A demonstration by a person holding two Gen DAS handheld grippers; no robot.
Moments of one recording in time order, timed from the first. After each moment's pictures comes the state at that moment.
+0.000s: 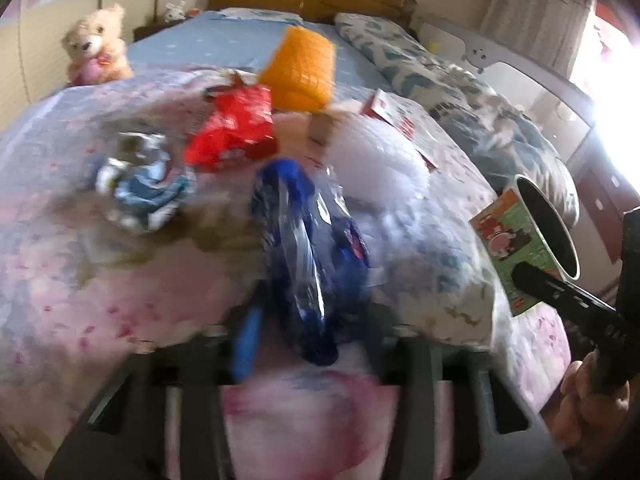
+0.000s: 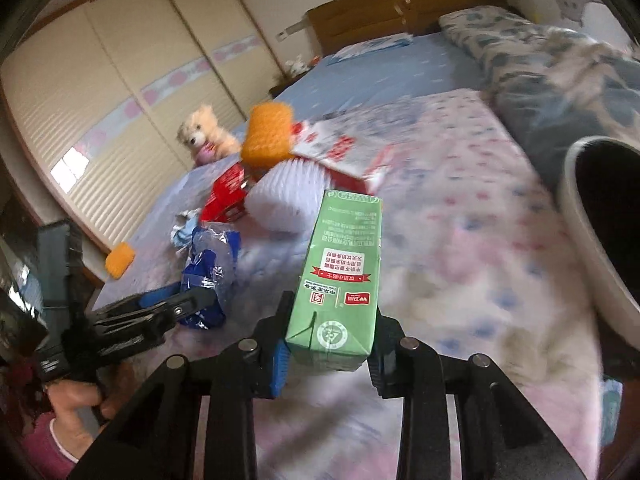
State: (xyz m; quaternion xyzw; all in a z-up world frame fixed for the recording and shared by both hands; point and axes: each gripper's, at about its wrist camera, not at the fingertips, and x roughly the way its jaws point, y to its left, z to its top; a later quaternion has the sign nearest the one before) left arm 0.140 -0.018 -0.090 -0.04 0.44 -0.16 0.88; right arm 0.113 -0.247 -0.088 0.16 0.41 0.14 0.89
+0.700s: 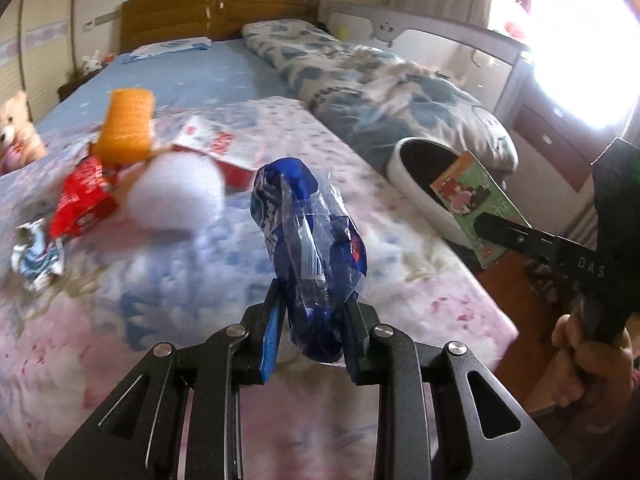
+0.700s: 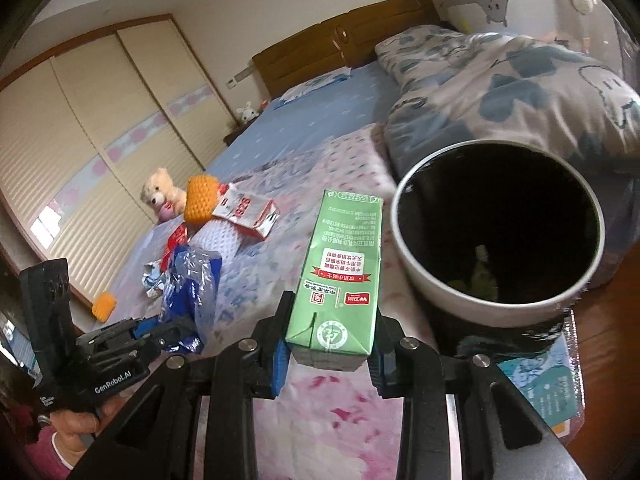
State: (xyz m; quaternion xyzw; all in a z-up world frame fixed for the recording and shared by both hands) left arm 0.096 -0.131 -0.055 0.04 0.40 -0.28 0.87; right arm 0.062 -0.346 -0.064 0.20 0.36 0.05 0.91
